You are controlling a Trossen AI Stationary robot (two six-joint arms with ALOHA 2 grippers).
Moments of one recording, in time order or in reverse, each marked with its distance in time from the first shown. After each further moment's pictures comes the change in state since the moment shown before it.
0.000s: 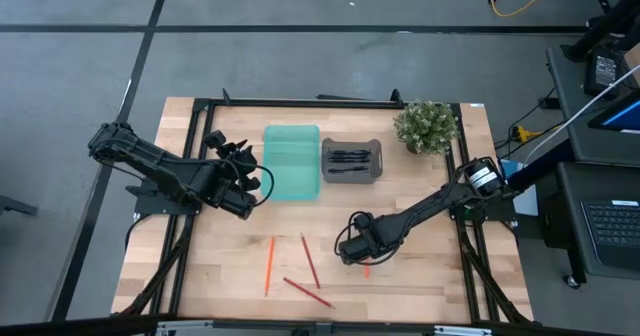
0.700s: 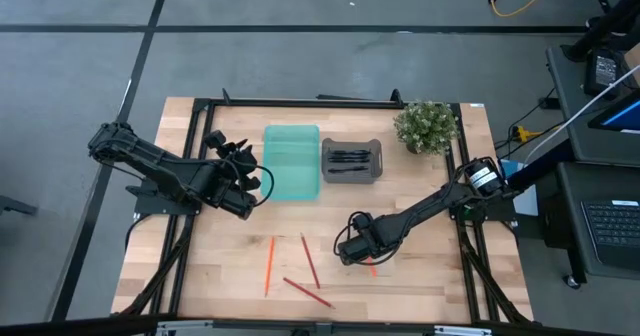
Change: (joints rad) left arm 0.000 0.000 0.000 0.000 -0.014 0.000; right arm 0.000 0.001 -0.002 0.014 0.004 -0.027
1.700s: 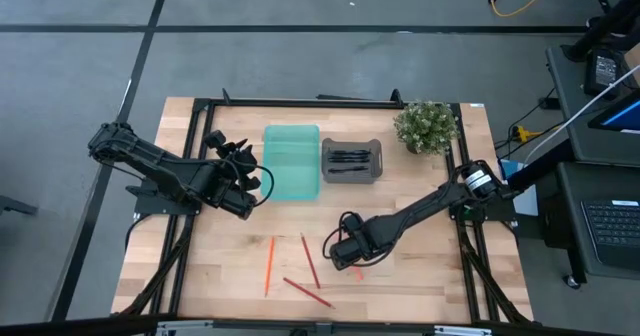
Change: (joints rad) left arm 0.000 0.000 0.000 0.000 -0.001 0.000; right arm 0.000 0.011 0.167 -0.093 0.039 -0.153
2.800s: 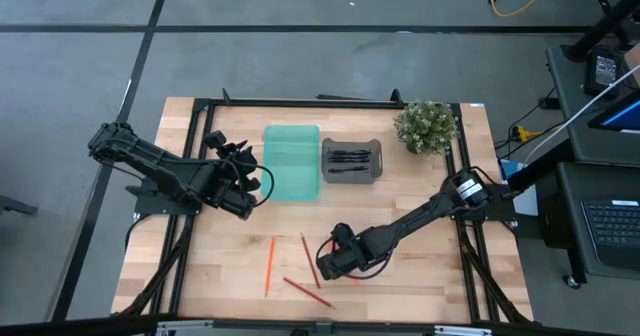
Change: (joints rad) left arm -0.001 0.000 0.000 0.001 0.030 0.000; right arm 0.046 0.133 0.008 0.270 0.045 0.060
